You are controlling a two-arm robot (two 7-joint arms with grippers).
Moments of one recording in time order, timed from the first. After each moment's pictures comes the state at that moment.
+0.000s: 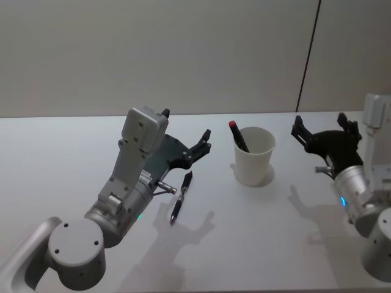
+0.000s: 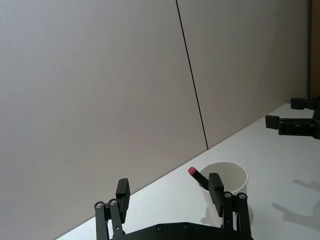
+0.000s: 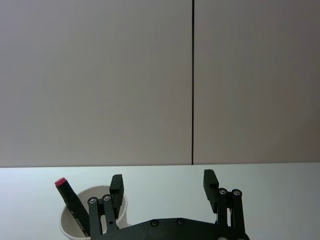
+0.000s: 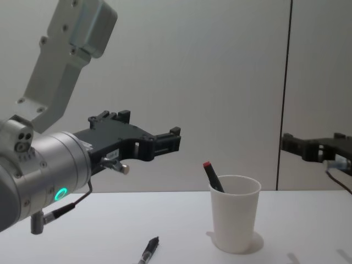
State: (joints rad) left arm -0.24 0.38 0.45 -1.63 -0.20 0.01 -0.01; right arm 0.20 0.05 -0.18 -1.49 0.12 0.08 -0.07
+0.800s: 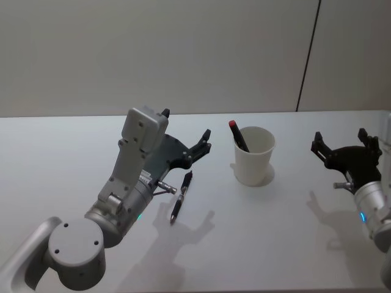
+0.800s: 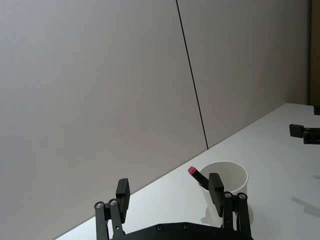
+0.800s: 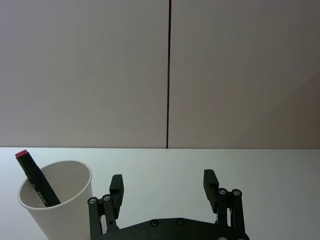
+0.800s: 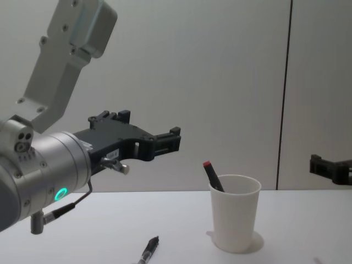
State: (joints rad) left arm -0.24 0.38 0.45 -1.63 -0.20 0.01 -0.01; right arm 0.15 0.10 -0.15 -1.50 0.09 0.08 -0.07
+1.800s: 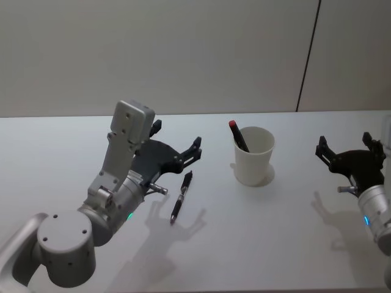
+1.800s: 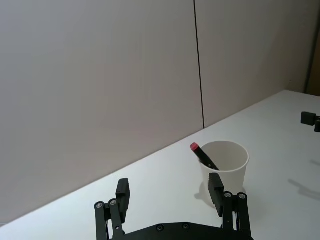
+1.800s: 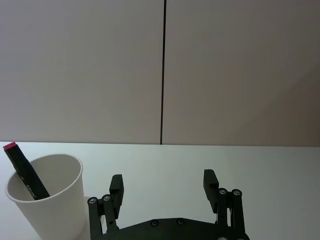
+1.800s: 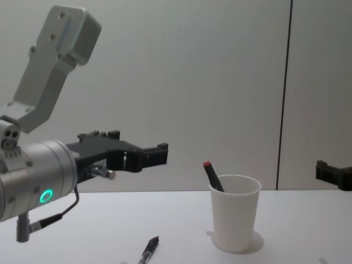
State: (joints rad) left arm -0.24 0.39 0.42 -1.63 -0.30 0.13 -0.04; right arm 0.14 0.11 -0.14 -1.49 0.08 0.07 -0.07
